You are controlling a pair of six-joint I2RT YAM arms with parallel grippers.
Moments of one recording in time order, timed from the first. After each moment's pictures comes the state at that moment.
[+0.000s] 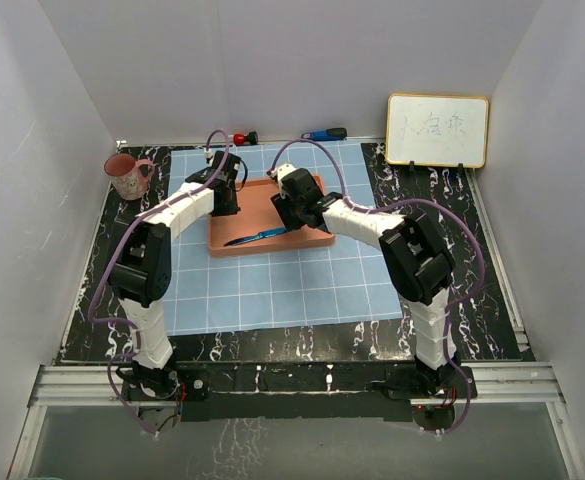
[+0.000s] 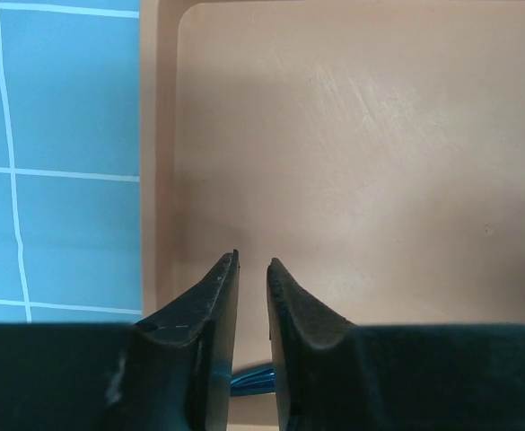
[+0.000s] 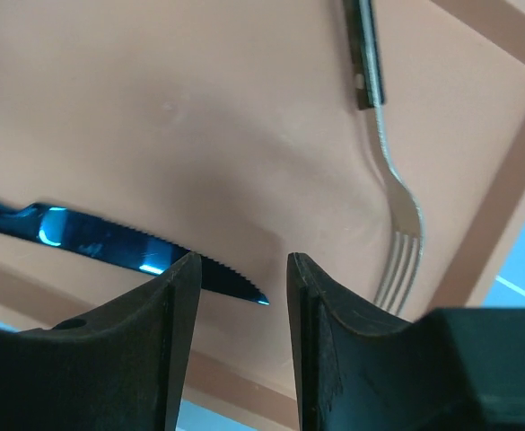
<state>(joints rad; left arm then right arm) -0.34 1.93 1.44 -0.52 -0.31 -0.38 0.65 2.05 1.50 -0.22 0.13 0.01</state>
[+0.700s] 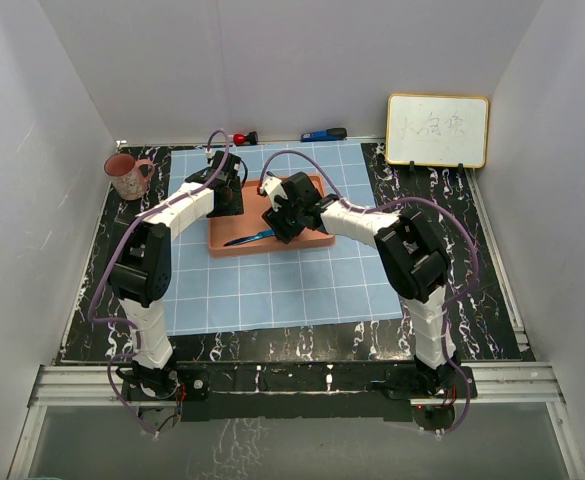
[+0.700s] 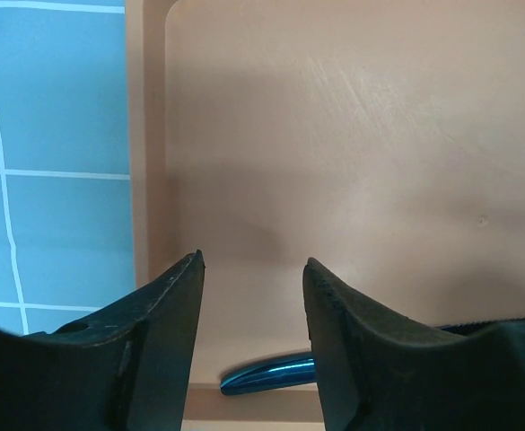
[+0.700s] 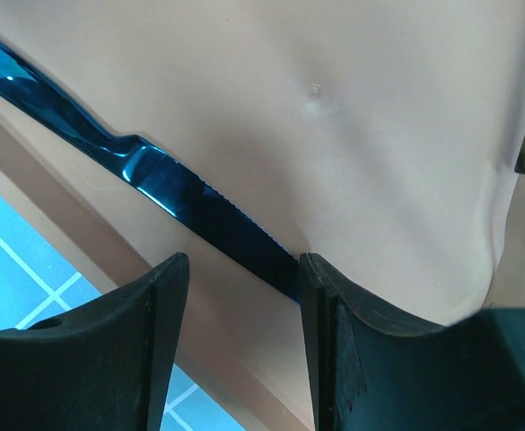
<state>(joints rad) -0.34 1.93 1.44 -0.53 -0.29 -0.37 0.65 2.09 1.50 -0.23 -0.17 -0.23</state>
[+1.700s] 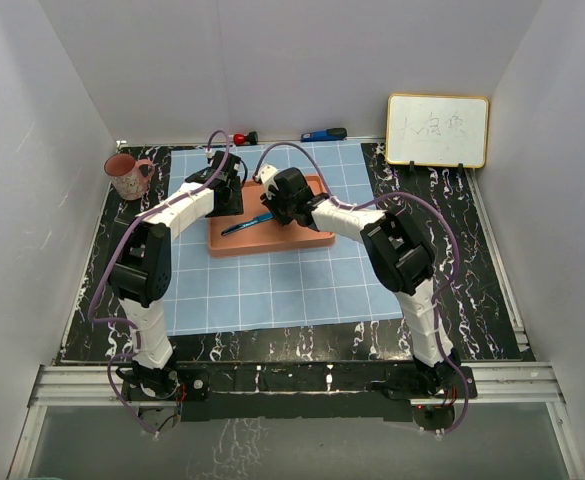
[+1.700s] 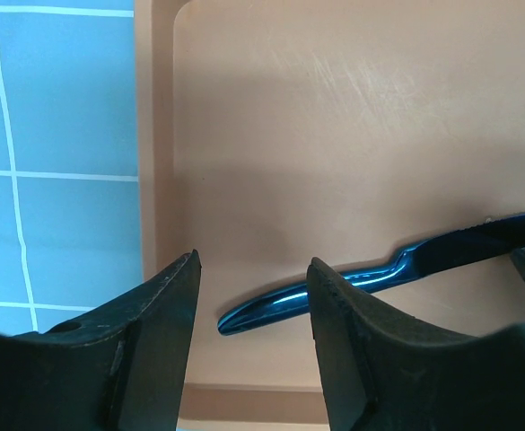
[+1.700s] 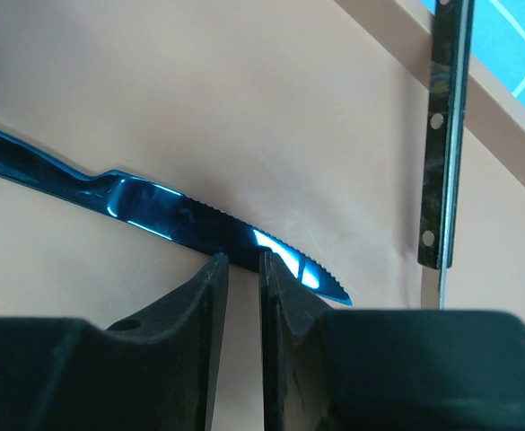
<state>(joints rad) -0.34 1.93 1.44 -0.53 -0.30 -0.35 0.64 2.22 1.62 -0.08 -0.04 -0.20</state>
